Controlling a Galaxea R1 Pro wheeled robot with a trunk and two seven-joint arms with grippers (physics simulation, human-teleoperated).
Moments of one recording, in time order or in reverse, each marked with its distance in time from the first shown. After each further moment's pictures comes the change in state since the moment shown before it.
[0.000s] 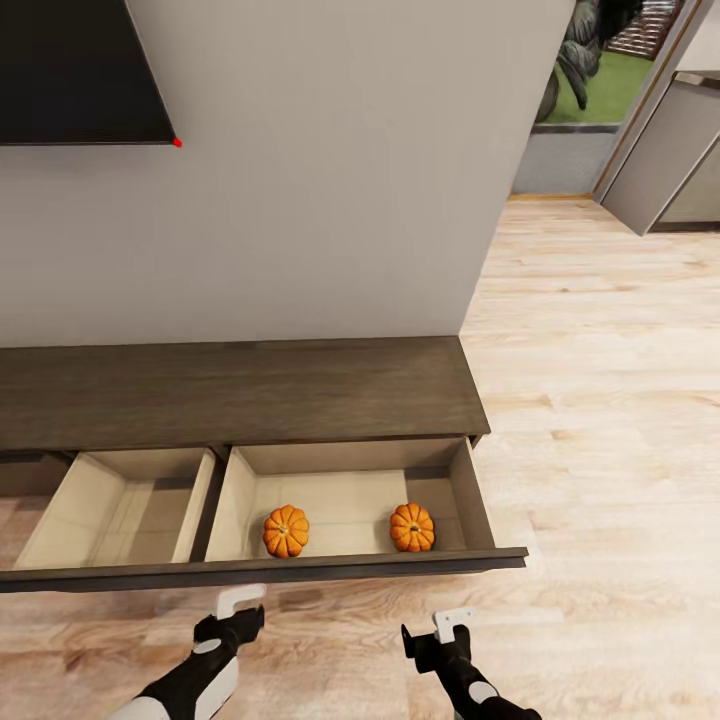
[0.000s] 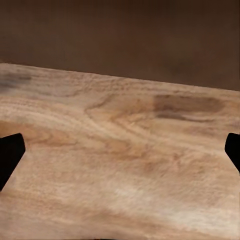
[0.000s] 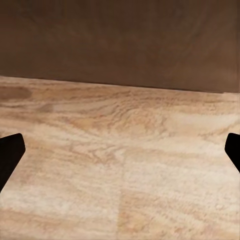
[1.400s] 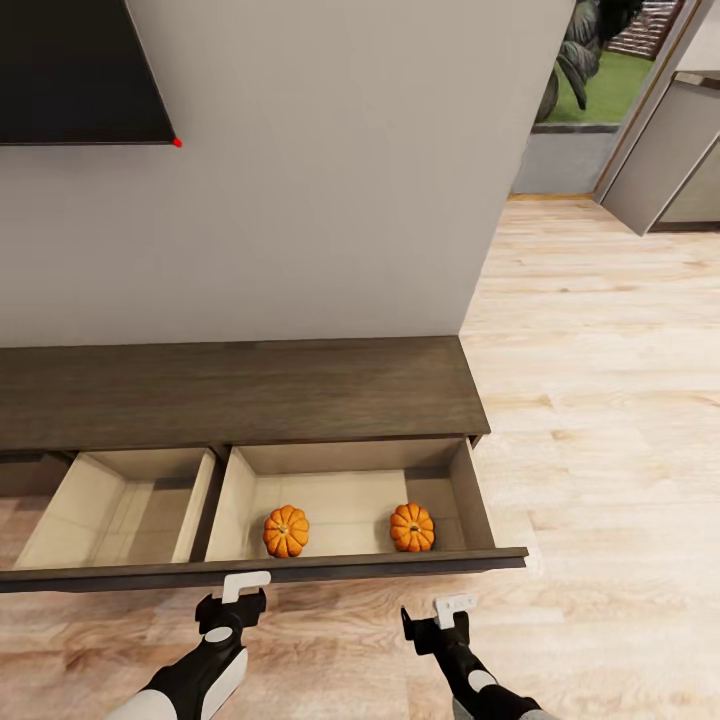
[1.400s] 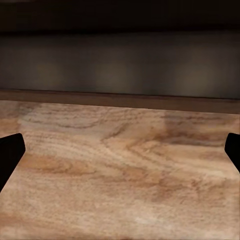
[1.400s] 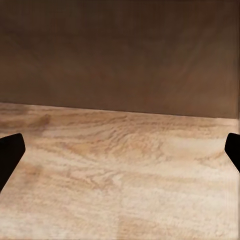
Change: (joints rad) left arm -0.002 -0.009 -0.002 -0.061 -0.120 -0.003 0.110; right arm -0.021 0.000 -0.005 -0.003 -0.008 -0.054 -0.003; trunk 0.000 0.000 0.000
